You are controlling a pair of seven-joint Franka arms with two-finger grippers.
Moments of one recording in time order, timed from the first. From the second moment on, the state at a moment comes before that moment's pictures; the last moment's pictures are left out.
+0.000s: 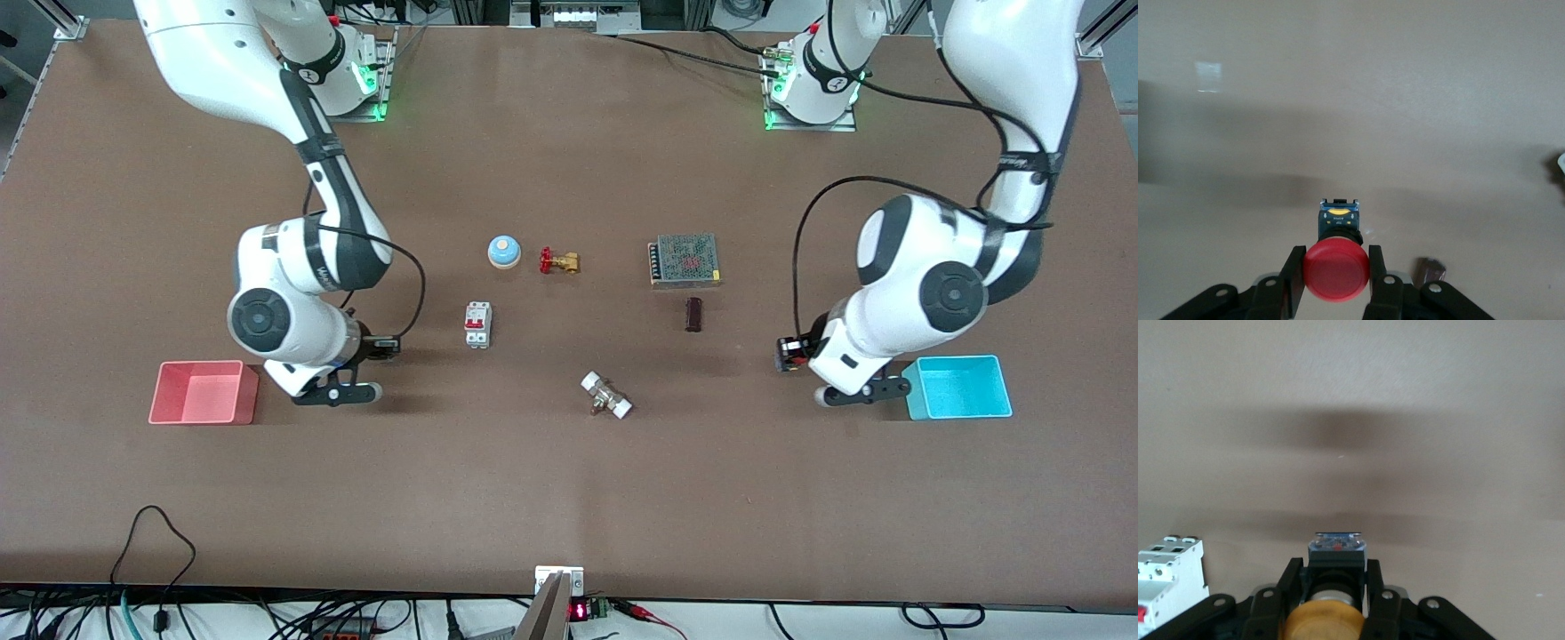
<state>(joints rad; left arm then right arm) 0.00 0.48 -0.25 -1.72 0.01 2.14 -0.42 0.44 0.63 -0.15 -1.62 0.16 2.08 0.19</state>
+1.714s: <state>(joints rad) -0.01 0.38 -0.24 -1.77 0.01 2.21 -0.52 0.49 0.51 -0.22 -1.58 0.16 2.09 0.28</state>
